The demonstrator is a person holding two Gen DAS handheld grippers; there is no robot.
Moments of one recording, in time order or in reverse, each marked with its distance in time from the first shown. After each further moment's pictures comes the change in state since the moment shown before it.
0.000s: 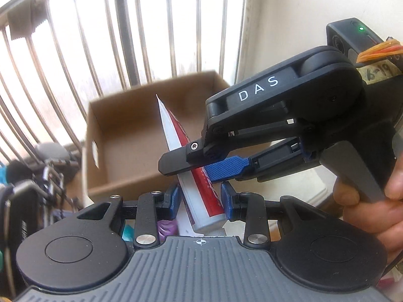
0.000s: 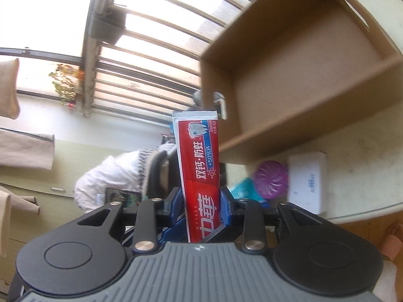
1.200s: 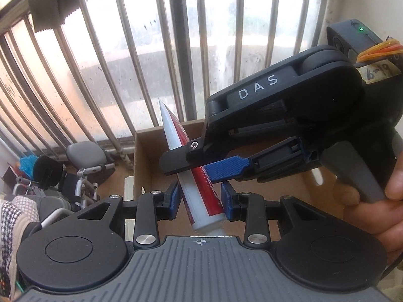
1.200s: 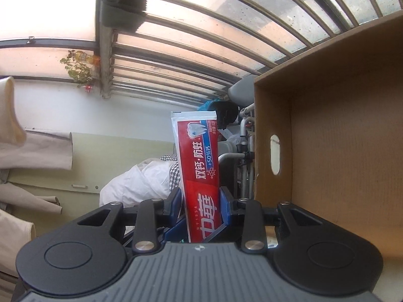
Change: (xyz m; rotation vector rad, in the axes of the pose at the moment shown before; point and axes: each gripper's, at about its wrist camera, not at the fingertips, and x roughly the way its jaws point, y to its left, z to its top) left arm 0.103 0.092 0.122 -0.172 0.104 0.198; right arm 0.117 0.035 0.194 -0.029 0.244 0.088
